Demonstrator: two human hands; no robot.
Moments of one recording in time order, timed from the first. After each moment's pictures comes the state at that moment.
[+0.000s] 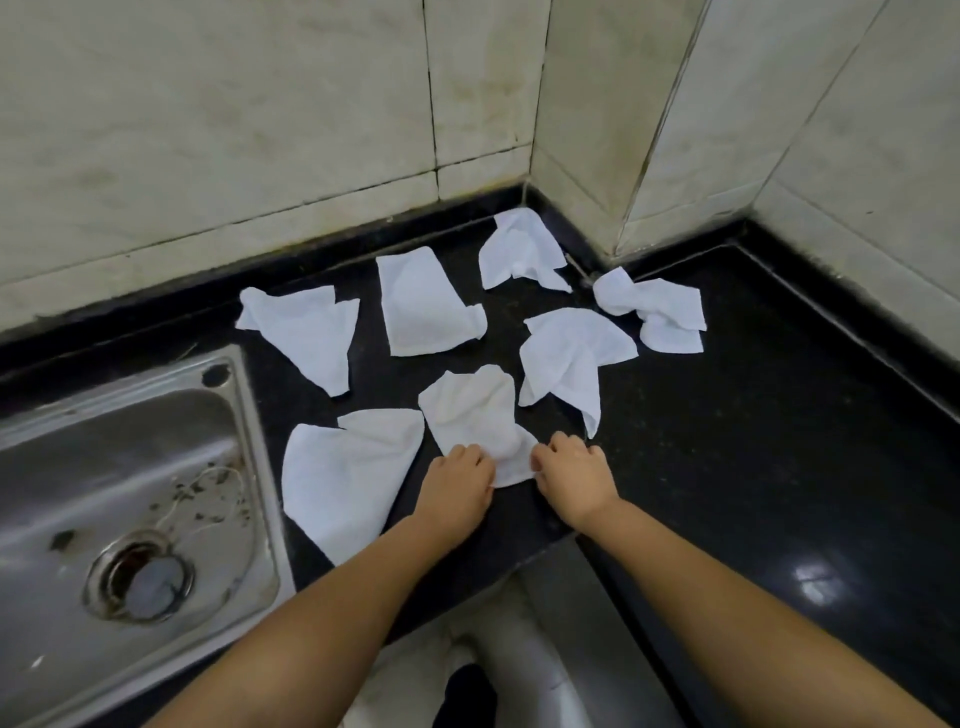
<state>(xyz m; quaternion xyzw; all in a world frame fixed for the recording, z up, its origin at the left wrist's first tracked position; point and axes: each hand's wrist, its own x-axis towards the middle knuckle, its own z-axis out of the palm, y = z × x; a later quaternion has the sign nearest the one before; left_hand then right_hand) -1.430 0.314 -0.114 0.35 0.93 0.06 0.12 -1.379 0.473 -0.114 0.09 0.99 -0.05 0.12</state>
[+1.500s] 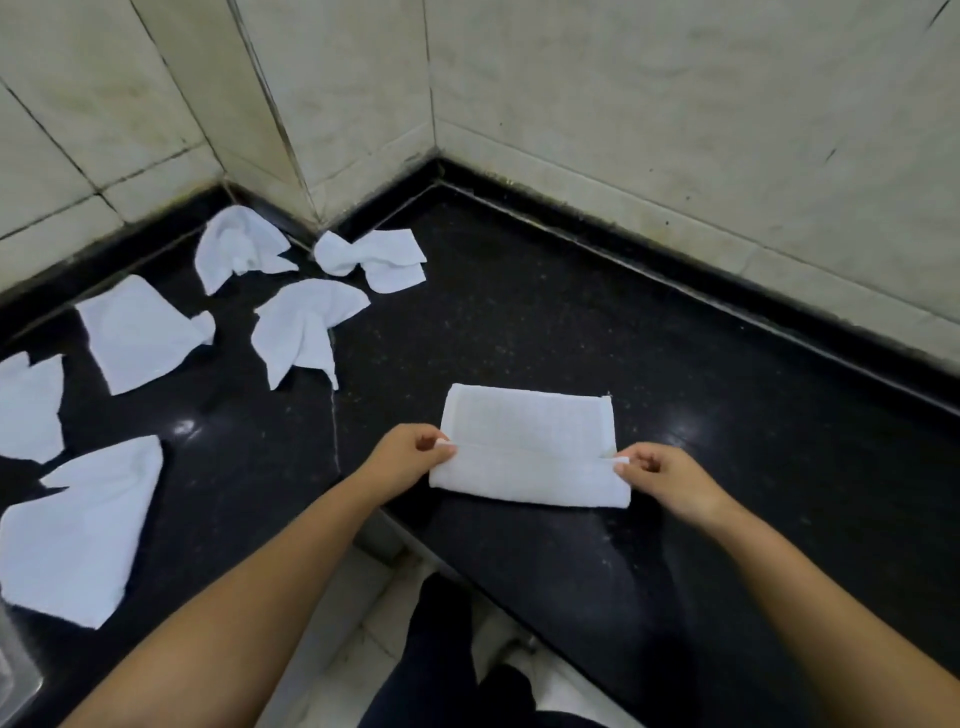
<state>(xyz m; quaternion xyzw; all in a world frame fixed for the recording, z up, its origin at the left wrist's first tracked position) -1.298 0.474 -0.095 0.34 0.80 0.33 0.37 -1.033 0.665 -0.090 0.43 0.74 -0.51 0.00</state>
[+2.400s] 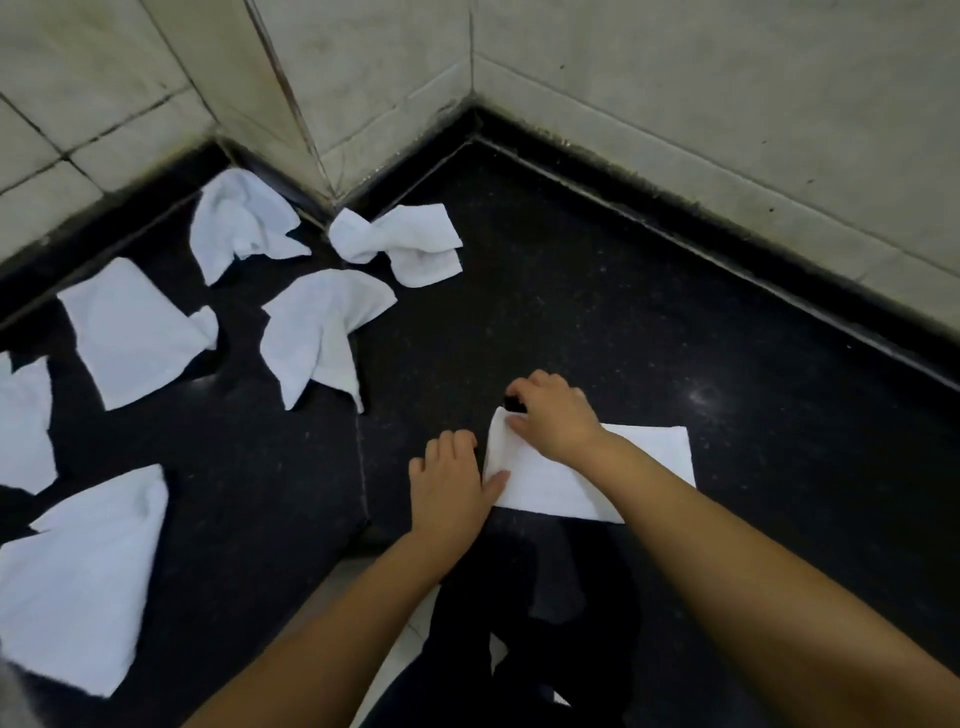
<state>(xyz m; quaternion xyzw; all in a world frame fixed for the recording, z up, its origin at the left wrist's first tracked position) -1.301 0.503 -0.132 0.36 0.92 0.10 0.14 -1.260 0.656 -0.098 0.28 0.92 -0.22 0.14</state>
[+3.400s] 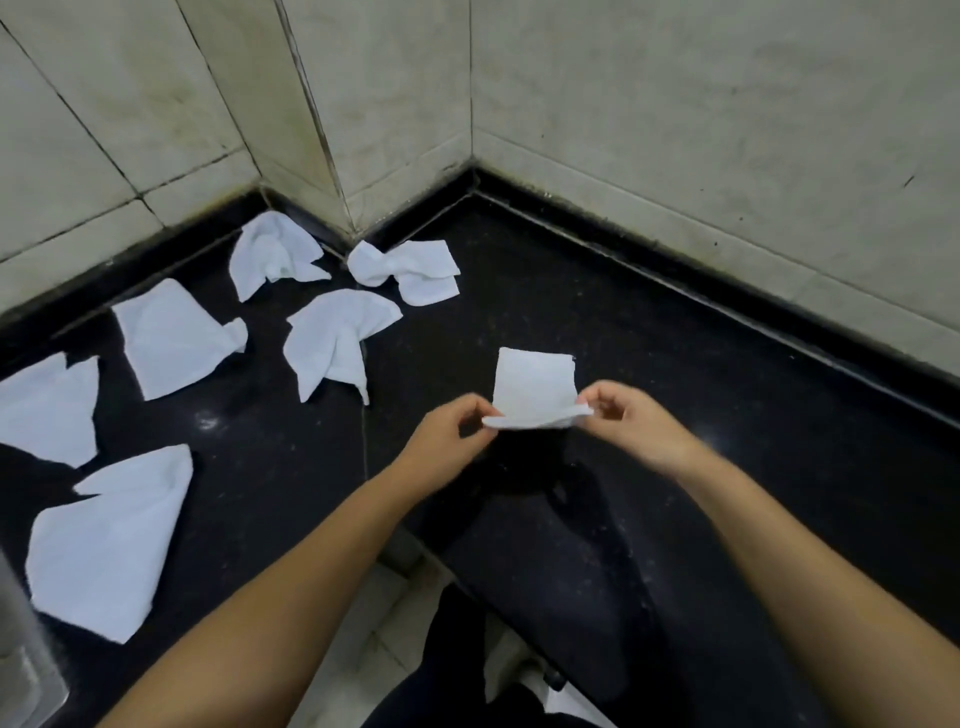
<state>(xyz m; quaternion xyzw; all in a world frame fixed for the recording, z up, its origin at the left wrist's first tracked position) -1.311 0.495 -0.062 0.41 0.74 0.43 0.31 -1.144 0.666 -0.035 0.28 0.77 -0.56 -0.05</state>
